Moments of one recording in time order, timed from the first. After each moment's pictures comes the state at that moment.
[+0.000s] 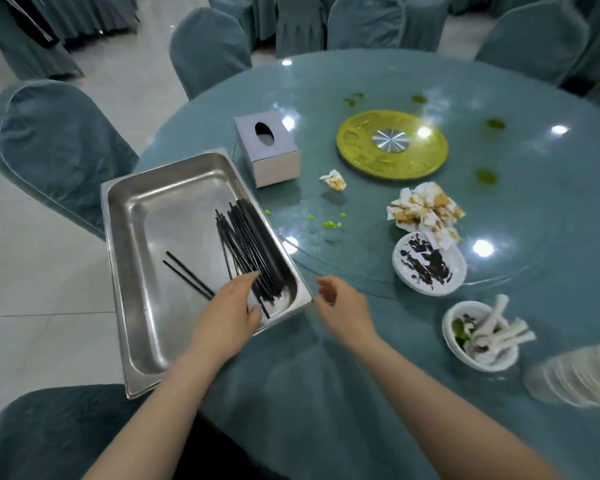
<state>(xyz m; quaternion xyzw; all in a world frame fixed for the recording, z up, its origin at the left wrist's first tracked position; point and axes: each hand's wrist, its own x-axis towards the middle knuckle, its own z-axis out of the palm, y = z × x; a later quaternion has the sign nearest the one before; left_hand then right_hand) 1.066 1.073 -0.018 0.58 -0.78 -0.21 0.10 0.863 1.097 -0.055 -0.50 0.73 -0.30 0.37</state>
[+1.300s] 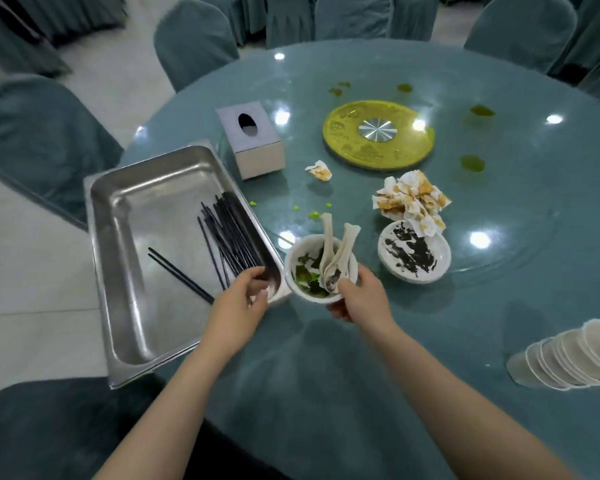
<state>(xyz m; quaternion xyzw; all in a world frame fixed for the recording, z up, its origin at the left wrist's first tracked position) 1.016 1.094 -0.026 0.59 -0.68 -0.36 0.24 0.814 1.131 -0.022 -0.28 0.68 -0.46 0.49</state>
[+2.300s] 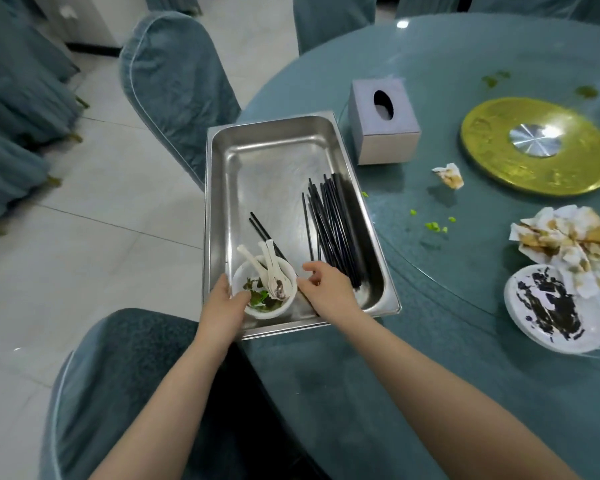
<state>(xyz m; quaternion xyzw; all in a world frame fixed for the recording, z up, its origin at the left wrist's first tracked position) 1.160 1.093 -0.043 0.76 -0.34 -0.43 0.35 0.987 1.035 -0.078 -0.60 0.62 -0.20 0.46</state>
